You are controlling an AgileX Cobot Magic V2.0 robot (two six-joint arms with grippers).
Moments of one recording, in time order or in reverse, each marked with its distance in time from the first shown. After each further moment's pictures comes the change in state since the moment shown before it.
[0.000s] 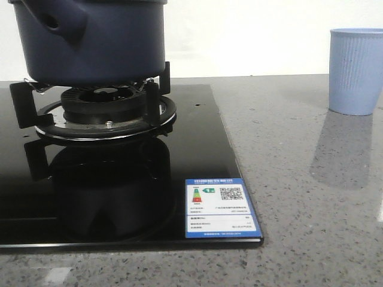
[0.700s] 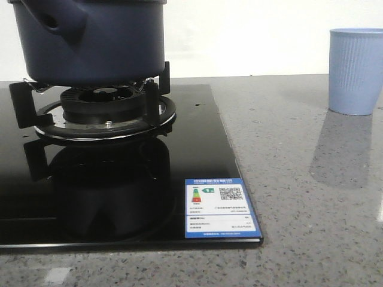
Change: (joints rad) left arm 0.000 0.000 0.000 -0.029 -0.015 0.000; right arm 0.000 0.000 0.000 0.049 -0.012 0.000
